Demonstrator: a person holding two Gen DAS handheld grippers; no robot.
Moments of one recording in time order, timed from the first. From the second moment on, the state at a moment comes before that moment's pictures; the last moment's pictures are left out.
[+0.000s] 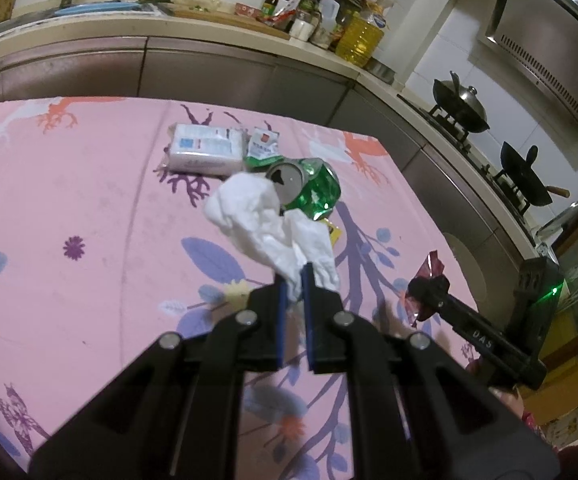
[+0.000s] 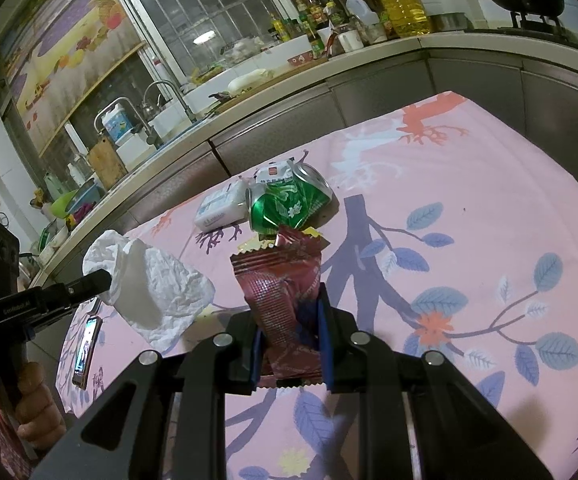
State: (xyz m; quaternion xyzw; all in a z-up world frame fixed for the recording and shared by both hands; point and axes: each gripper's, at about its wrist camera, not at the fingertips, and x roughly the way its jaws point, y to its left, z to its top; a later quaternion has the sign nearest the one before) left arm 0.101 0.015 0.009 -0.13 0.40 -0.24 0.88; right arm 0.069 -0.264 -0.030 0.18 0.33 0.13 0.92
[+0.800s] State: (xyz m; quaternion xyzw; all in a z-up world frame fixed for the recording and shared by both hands) left arm 0.101 0.016 0.007 -0.14 0.40 -0.24 0.88; right arm 0.070 -0.264 -0.031 0.18 0.33 0.13 0.92
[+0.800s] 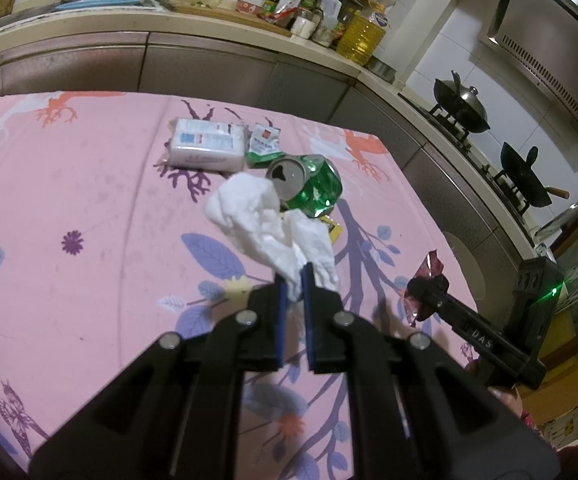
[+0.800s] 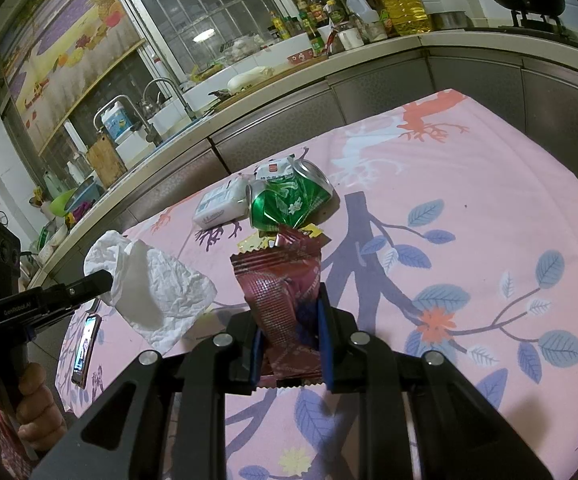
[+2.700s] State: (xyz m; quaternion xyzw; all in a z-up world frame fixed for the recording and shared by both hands) left arm 0.134 -0.103 0.038 -0.07 0.40 -0.32 0.85; right arm 0.060 -0.349 -0.023 0.21 0.28 0.07 0.93
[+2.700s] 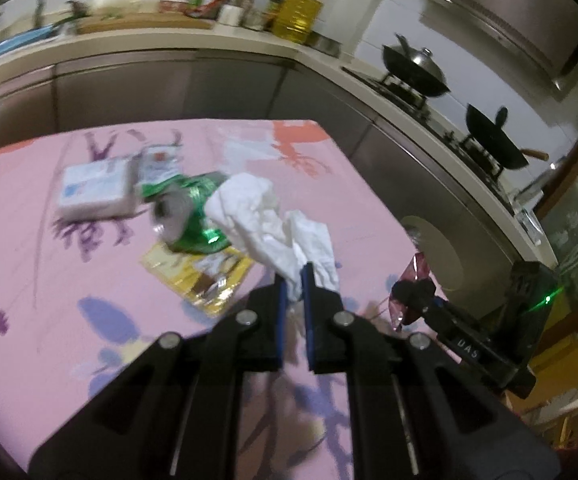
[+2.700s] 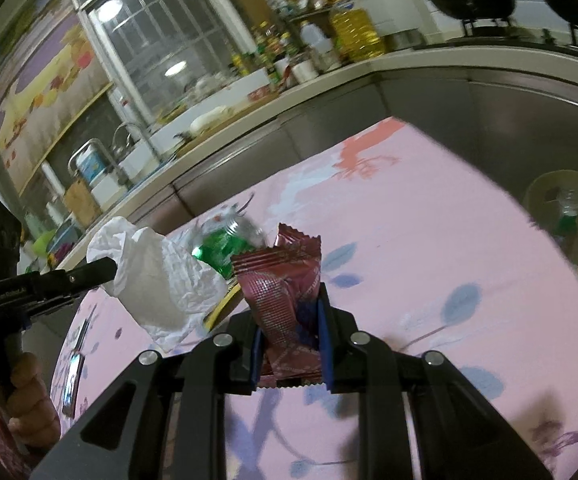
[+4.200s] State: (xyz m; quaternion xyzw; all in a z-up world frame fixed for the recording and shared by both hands) left arm 0.162 -0.452 0.005 0.11 0.45 -0.43 0.78; right arm 0.019 -0.620 -0.058 0.34 0.23 -0.12 0.90
